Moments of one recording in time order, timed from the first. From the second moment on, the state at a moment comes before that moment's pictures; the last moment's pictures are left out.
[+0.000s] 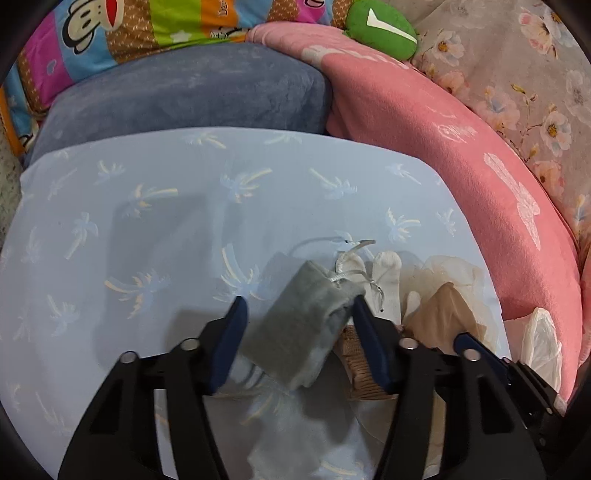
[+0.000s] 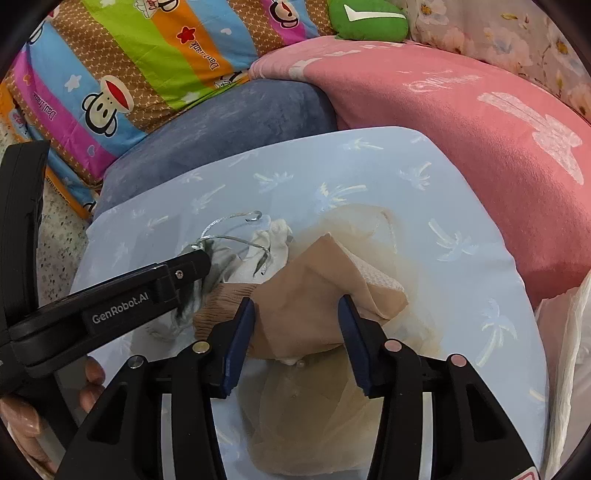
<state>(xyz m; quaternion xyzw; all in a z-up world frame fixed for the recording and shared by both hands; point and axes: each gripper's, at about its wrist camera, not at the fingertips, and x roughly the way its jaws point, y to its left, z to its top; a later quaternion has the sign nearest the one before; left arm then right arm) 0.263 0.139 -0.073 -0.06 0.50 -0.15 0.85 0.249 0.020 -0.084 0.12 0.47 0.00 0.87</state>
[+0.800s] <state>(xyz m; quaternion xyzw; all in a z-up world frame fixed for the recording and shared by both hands) 0.226 0.134 0.009 -0.08 0.44 -0.18 0.88 0.203 0.013 0.019 0.14 0.37 0.03 0.92</state>
